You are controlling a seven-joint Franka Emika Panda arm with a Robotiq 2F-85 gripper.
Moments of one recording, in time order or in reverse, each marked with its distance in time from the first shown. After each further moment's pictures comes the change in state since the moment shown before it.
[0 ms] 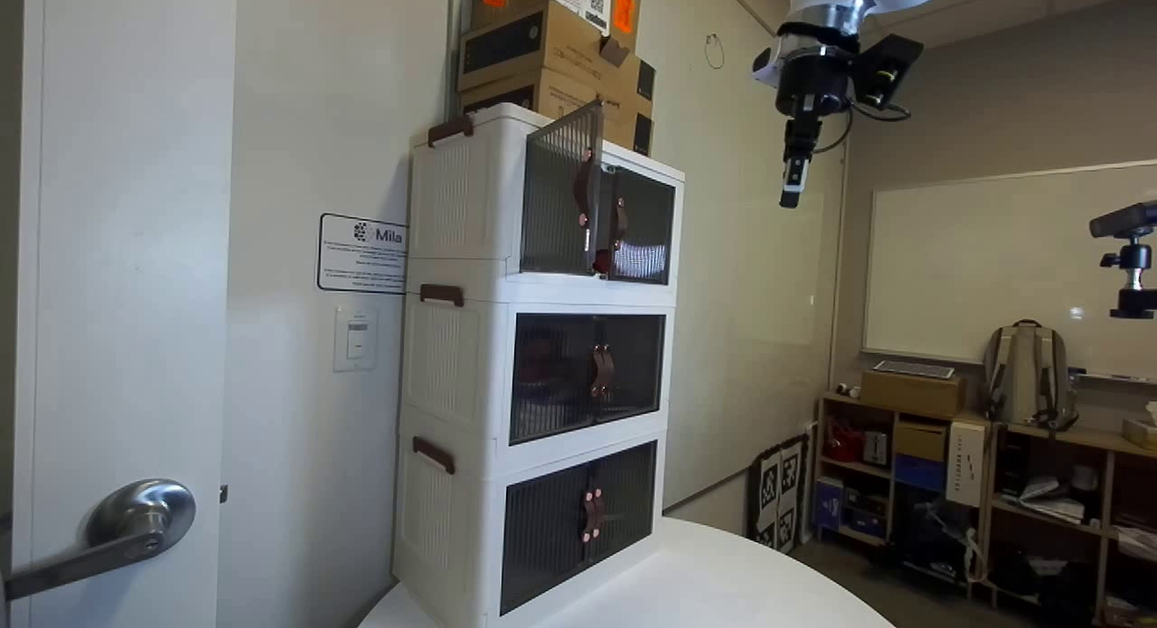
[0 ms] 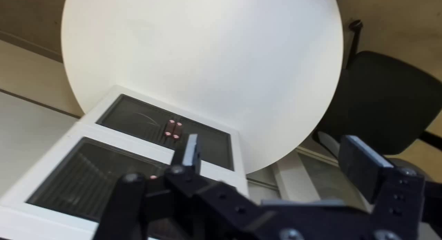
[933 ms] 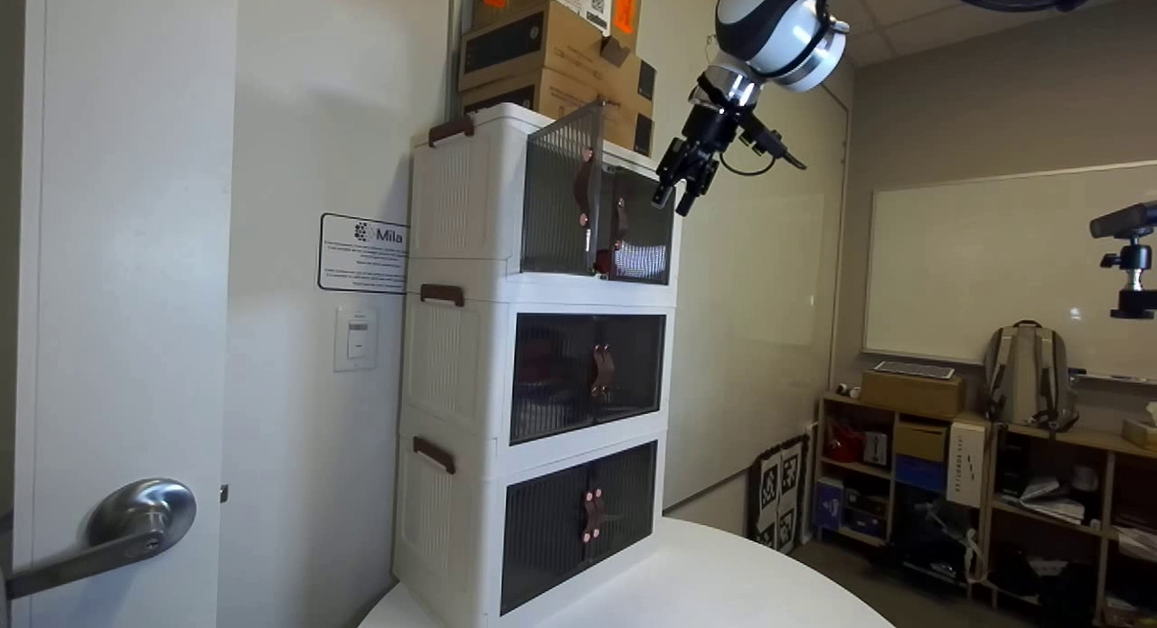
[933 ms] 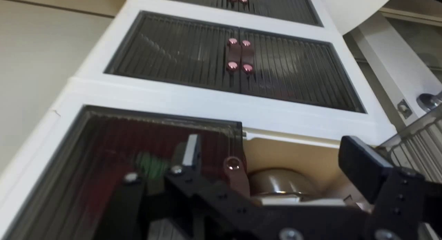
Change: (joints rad) arm -0.041 0.423 0.020 0.374 0.095 0.415 0.148
